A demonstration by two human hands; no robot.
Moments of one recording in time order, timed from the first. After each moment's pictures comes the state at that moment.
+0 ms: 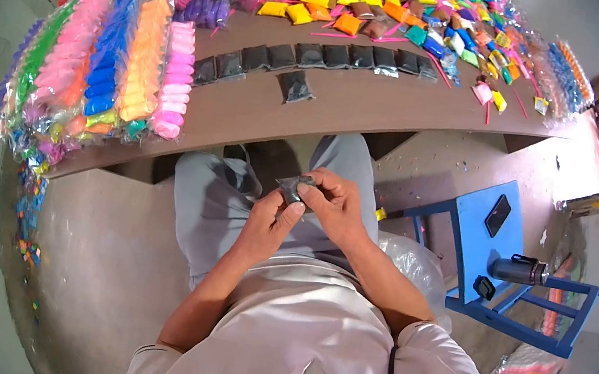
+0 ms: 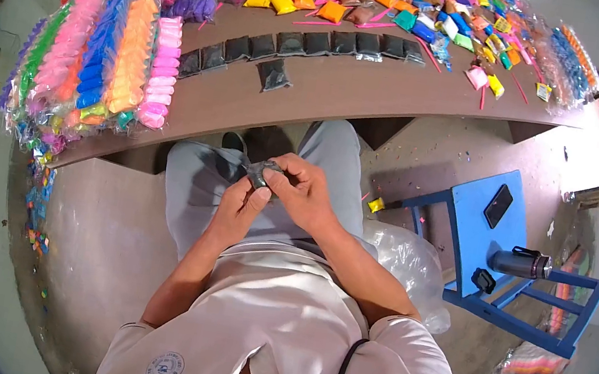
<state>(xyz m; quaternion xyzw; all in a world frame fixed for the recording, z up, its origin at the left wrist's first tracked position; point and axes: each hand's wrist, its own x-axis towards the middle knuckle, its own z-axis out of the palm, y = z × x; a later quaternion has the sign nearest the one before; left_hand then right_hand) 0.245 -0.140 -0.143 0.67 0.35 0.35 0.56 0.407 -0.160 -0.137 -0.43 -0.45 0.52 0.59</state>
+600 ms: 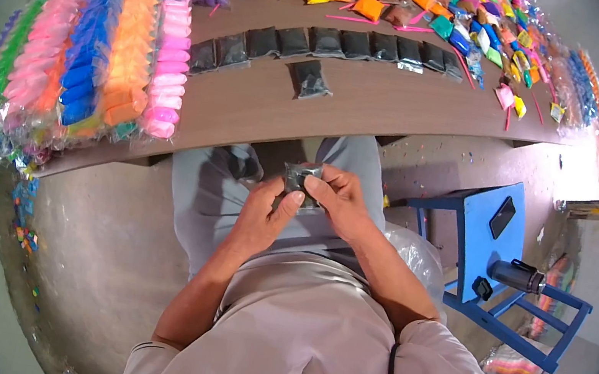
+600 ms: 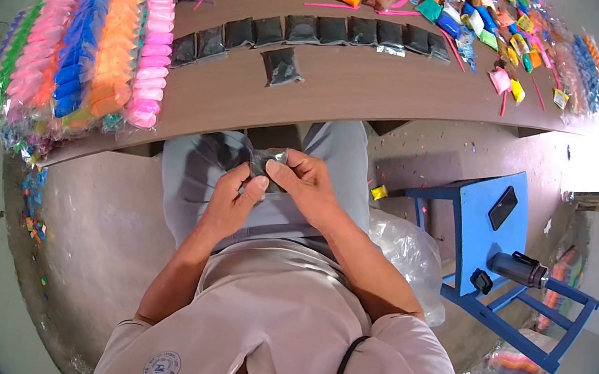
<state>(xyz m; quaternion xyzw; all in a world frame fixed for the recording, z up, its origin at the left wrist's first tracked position) 0.237 -0.099 -0.152 0.68 0.36 0.33 0.55 0.405 -0.123 -0.149 -0.42 -0.33 0.64 0.55</state>
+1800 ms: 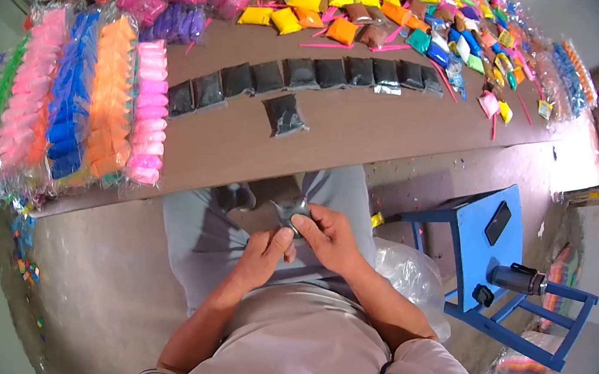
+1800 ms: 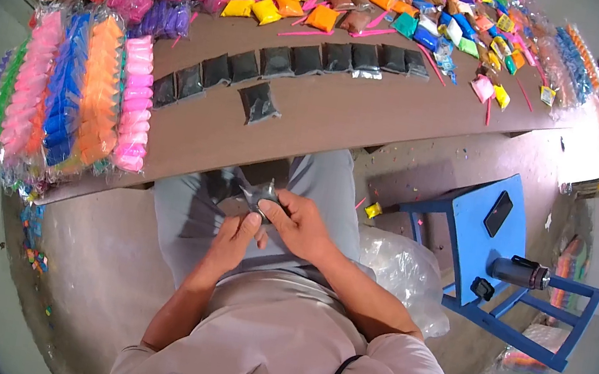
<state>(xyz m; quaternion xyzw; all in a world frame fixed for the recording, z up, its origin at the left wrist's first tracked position) 0.248 -0.109 -0.179 0.55 0.37 0.27 0.71 0.422 -0.132 -0.153 -0.49 -0.42 0.61 0.47</state>
